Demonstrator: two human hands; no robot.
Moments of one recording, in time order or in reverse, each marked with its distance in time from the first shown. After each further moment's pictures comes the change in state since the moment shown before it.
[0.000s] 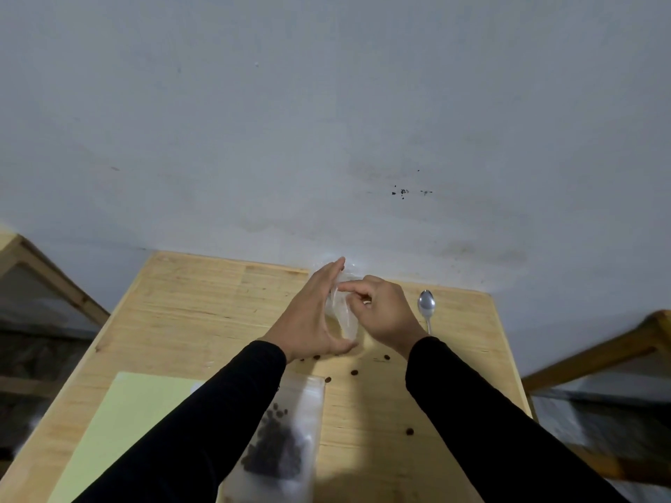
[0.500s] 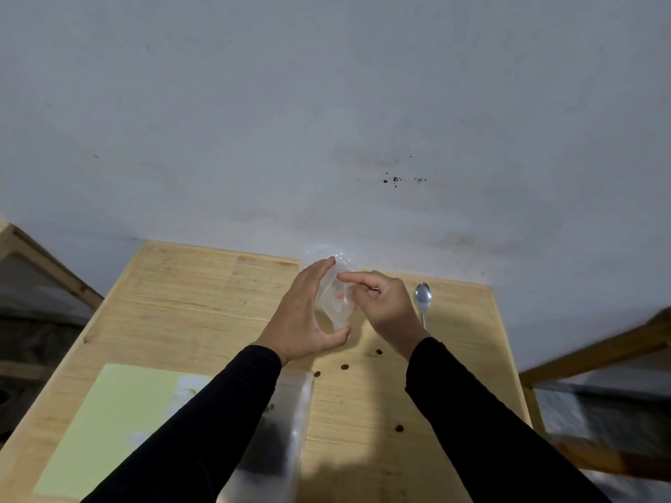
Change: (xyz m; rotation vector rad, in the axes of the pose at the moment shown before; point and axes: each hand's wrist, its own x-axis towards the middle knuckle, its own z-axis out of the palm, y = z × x) left_hand 0.002 0.001 0.021 0.054 0.152 0.023; right_hand -0.005 0.030 -0.007 0.550 0.016 0.134
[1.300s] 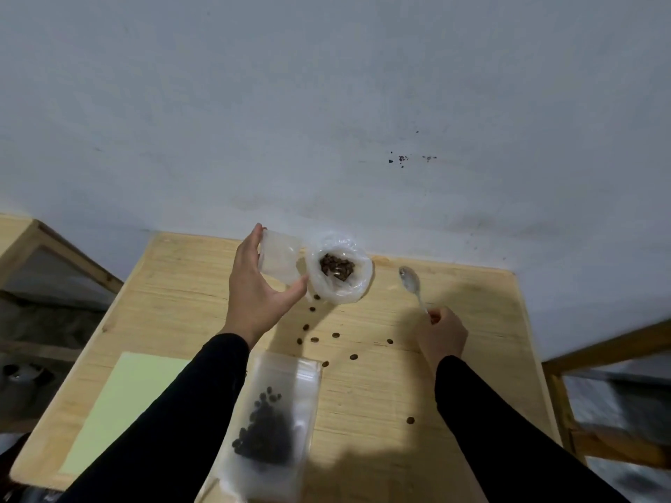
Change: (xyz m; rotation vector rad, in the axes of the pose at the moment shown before) left_hand 0.001 -0.017 -0.035 0.084 0.391 -0.263; right_hand -0.015 0.108 -0.046 -0.472 0.514 0.569
